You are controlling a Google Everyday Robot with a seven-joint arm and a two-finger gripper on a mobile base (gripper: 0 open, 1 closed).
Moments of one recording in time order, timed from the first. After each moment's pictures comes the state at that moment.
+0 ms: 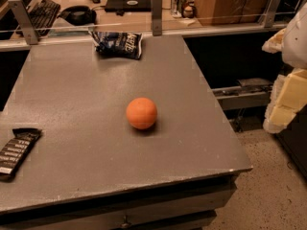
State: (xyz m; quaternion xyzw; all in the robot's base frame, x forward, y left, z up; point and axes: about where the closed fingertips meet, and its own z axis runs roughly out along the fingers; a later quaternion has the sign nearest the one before) arm 0.438 -0.217 0.976 -0.60 0.78 -0.03 0.16
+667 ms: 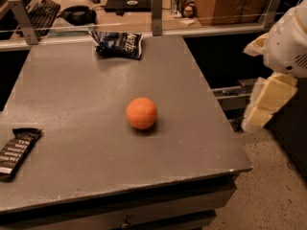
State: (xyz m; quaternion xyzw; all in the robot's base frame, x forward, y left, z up) arm 0.449 -0.184 0.965 -0.61 0.77 0.00 0.20
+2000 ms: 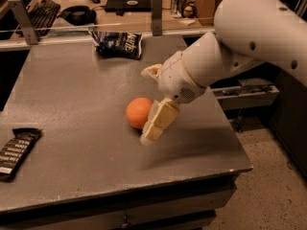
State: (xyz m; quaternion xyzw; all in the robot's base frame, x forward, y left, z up) arm 0.474 0.019 0.892 -0.68 0.63 0.21 0.31
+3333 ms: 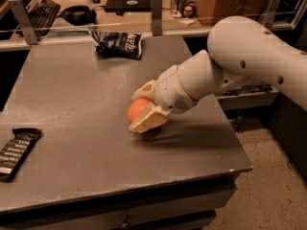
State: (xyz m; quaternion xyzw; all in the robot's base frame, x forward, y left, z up) arm 0.478 0.035 0.861 -0.67 0.62 0.23 0.33
